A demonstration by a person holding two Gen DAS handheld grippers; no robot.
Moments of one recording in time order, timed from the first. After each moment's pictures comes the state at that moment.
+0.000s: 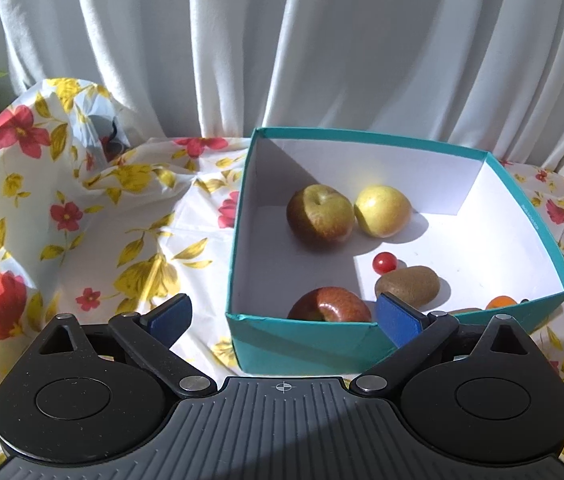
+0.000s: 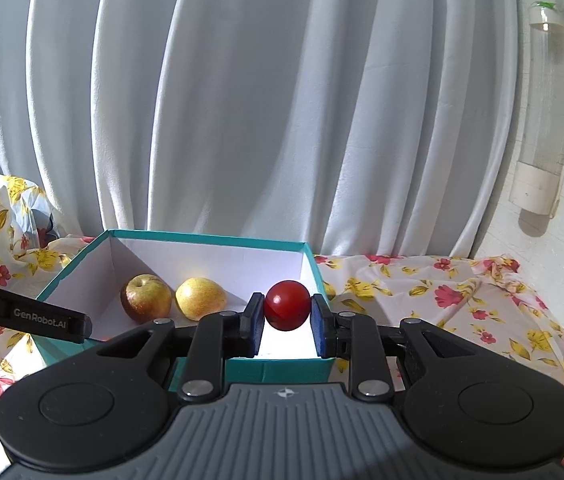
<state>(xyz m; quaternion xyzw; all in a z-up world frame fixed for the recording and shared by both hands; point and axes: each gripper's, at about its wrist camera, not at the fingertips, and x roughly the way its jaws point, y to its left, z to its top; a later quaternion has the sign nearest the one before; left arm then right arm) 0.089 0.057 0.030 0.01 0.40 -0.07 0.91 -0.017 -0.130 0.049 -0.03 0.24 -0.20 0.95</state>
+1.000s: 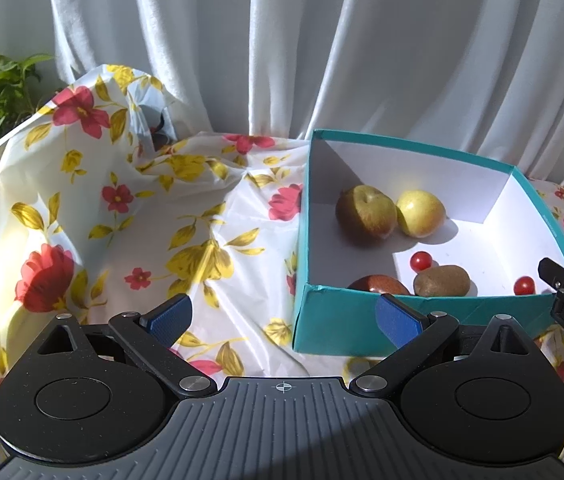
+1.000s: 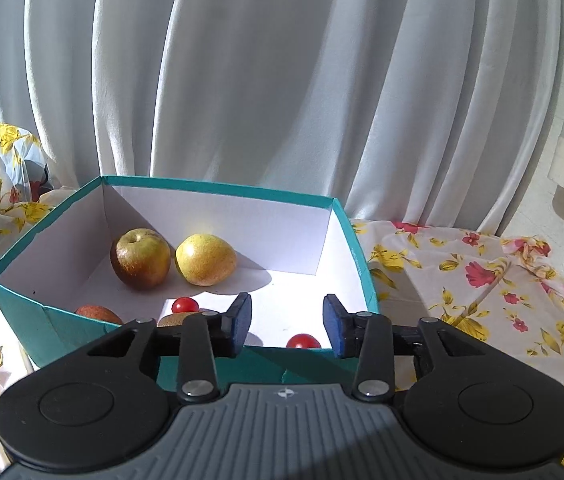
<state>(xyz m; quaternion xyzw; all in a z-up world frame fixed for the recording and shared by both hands) 0.067 0.095 0.042 0.00 0.40 -0.04 0.92 0.029 -0.133 0.006 -0.04 0.29 -0.18 0.94</state>
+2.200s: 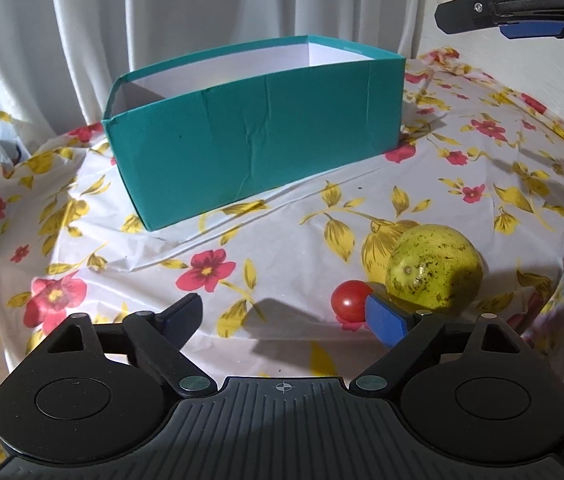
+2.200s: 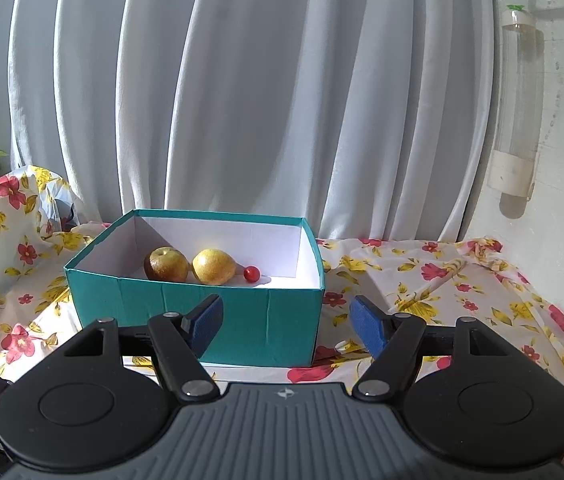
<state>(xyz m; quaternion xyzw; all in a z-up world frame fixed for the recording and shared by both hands) -0.059 0.055 -0.047 0.14 0.36 -0.26 0.89 -0.098 -0.094 0.038 -0.02 0.22 -0.20 0.95</state>
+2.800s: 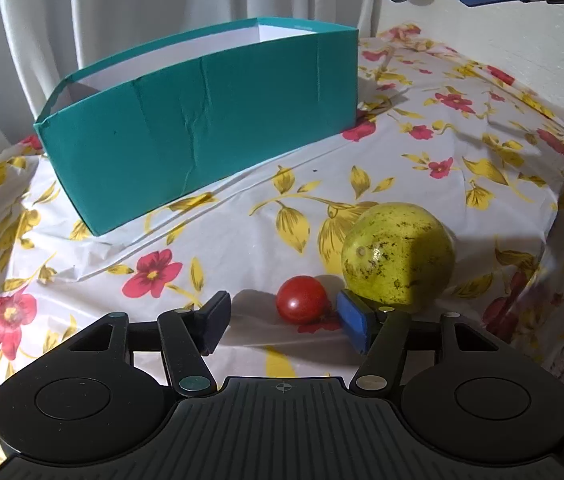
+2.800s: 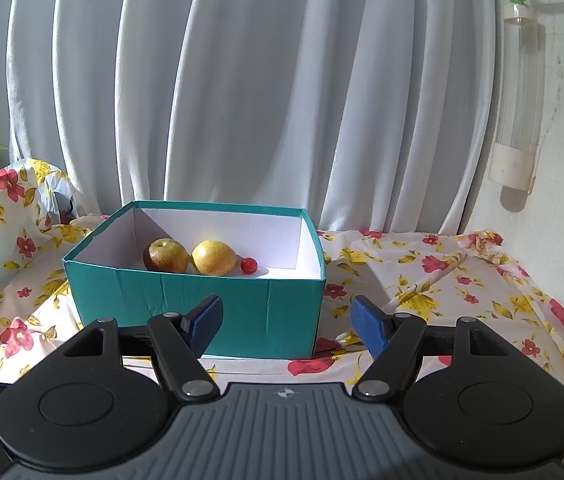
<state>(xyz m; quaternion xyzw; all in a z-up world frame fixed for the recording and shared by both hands) -0.058 0.035 -0.060 0.17 0.36 -0.31 0.86 -0.096 -0.092 0.034 -0.02 0.23 -0.20 0.95</state>
